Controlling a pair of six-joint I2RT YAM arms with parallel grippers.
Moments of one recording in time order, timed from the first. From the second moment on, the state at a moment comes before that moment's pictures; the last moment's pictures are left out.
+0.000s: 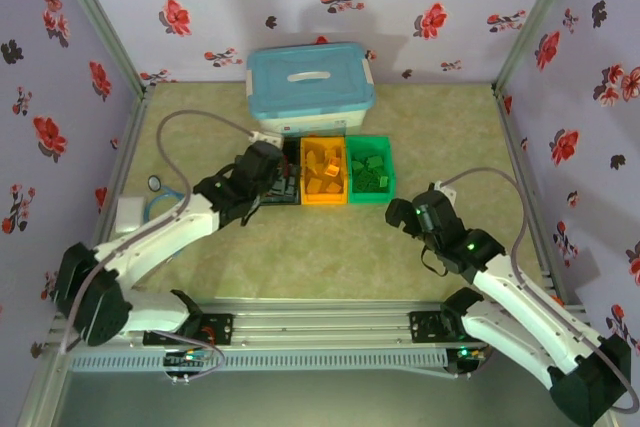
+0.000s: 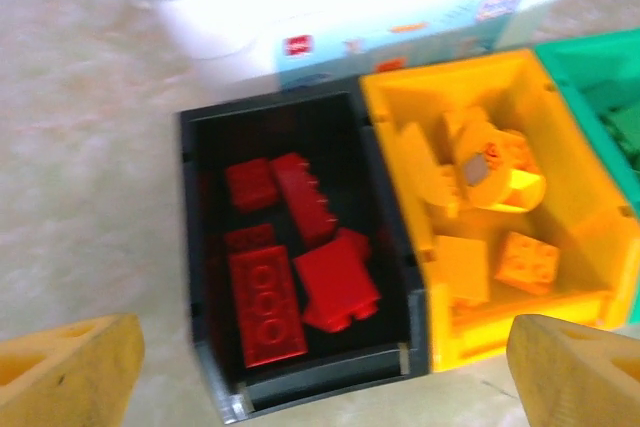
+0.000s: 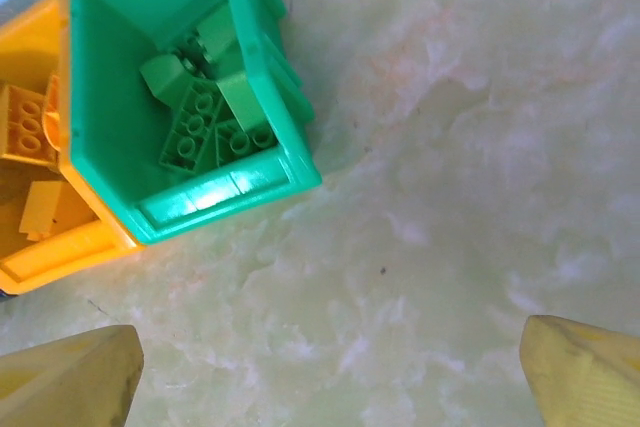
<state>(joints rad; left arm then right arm) -0.76 1.27 0.97 -0.41 -0.44 -0.33 0.60 0.76 0.58 -0.63 0.28 0.80</state>
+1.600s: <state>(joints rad) -0.59 0.73 0.16 0.20 -1.11 0.00 0.31 0.70 0.16 0.09 0.69 0.20</state>
